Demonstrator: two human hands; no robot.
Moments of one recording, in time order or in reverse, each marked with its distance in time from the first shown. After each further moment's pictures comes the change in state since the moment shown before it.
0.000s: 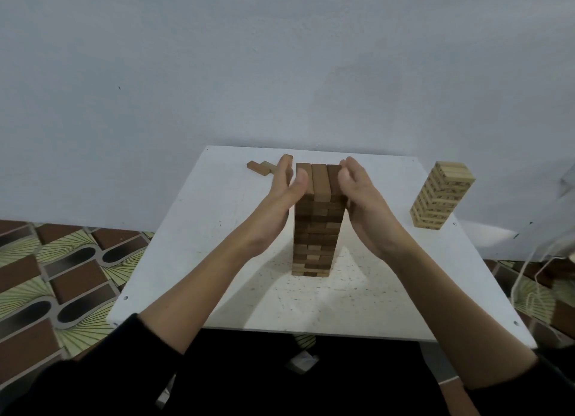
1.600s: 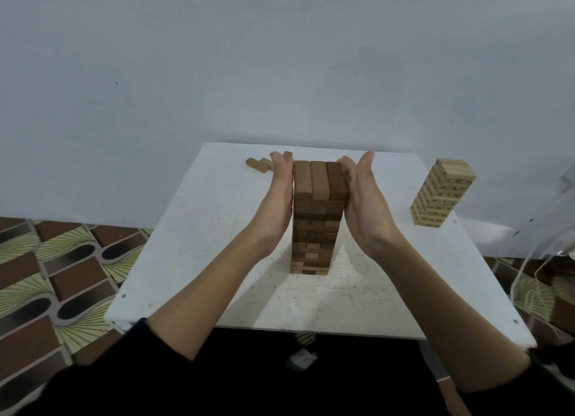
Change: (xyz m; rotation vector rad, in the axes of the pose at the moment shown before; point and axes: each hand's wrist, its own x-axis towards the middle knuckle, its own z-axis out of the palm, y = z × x) left_hand 0.009 0.009 0.016 -0.109 0.165 -0.038; right_hand 0.004 -0.006 0.014 0.034 0.148 0.116
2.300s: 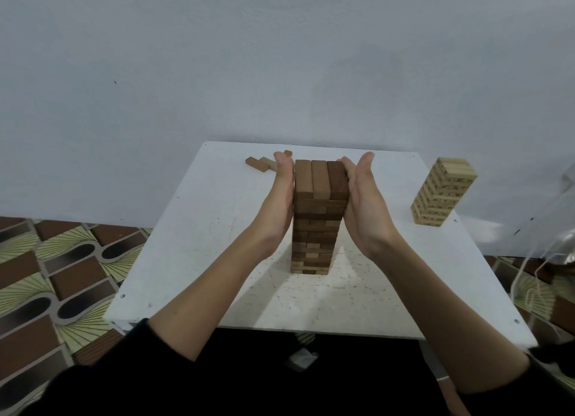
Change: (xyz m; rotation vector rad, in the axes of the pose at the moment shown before) left_hand 0.003 -0.006 -0.001 -0.062 -0.057 -0.014; right_hand 0.000 0.001 0.002 0.101 -0.024 -0.036
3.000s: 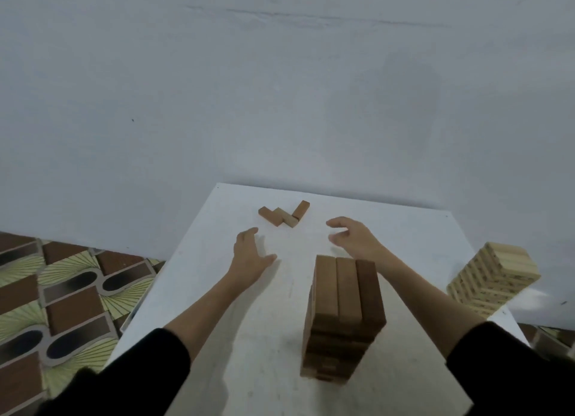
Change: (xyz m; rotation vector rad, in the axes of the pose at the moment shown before) left_hand 0.111 -0.096 -0.112 0.693 0.368 -0.191; right_hand 0.178 0.068 -0.046 -0.768 -0.133 0.080
